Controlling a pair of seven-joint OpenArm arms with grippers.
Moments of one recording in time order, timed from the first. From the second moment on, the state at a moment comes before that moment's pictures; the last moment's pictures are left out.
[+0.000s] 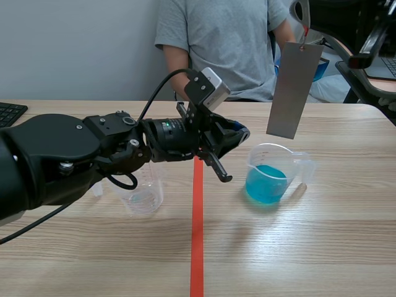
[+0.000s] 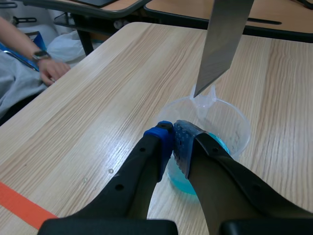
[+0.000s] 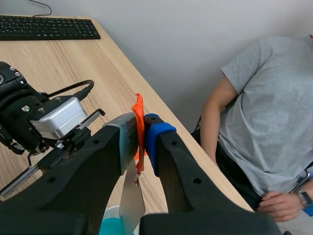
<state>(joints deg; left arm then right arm) -33.1 -13.8 58.6 54.6 -21.3 -26.8 -17.9 4.8 41.1 2.5 108.1 37.5 45.4 -16.5</state>
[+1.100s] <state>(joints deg) -33.1 -11.9 58.6 54.6 -21.3 -26.3 -18.7 4.8 41.1 2.5 108.1 37.5 45.4 -16.5</state>
